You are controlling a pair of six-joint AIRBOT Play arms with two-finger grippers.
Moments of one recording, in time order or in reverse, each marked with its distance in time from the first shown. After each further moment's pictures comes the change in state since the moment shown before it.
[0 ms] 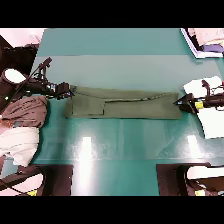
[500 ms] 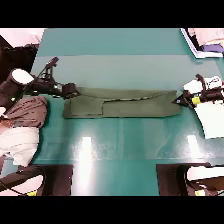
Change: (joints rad) left arm -0.121 -0.007 0.009 -0.012 0.080 -0.023; right arm 0.082 -0.006 0.124 0.002 0.091 -0.014
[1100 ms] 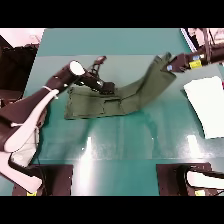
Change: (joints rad) left arm -0.328 -0.498 0.472 -0.005 0.005 -0.005; right arm 0.397 0.172 0.497 0.039 0.118 0.176
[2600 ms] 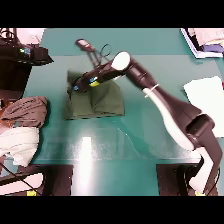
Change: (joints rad) left arm 0.506 0.437 0.060 0.251 -0.240 0.029; right arm 0.753 -0.555 0.404 0.056 -0.511 -0.140
